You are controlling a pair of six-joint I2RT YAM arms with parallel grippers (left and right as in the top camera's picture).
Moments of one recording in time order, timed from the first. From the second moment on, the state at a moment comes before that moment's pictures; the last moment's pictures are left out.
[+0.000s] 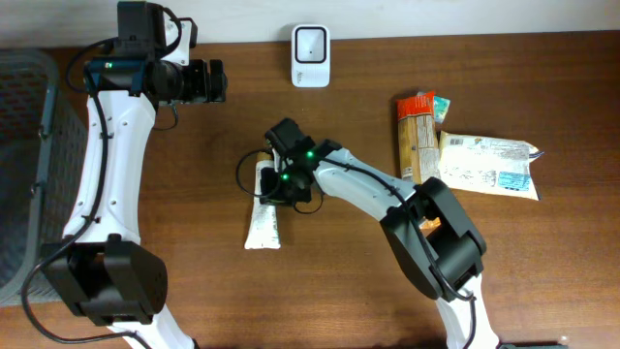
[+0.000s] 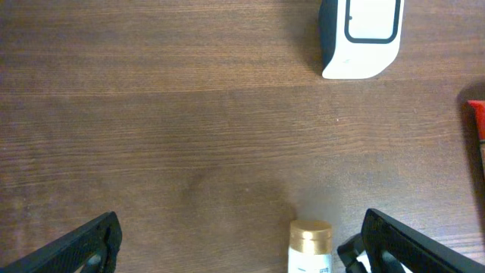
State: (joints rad) left arm -0.02 1.90 1.93 -0.98 0.16 -0.02; right arm 0.67 2.19 1.56 -0.56 -0.46 0.64
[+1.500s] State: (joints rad) left arm -0.02 1.90 1.93 -0.98 0.16 -0.02; right arm 0.55 2.36 2.00 0.02 0.80 -0.81
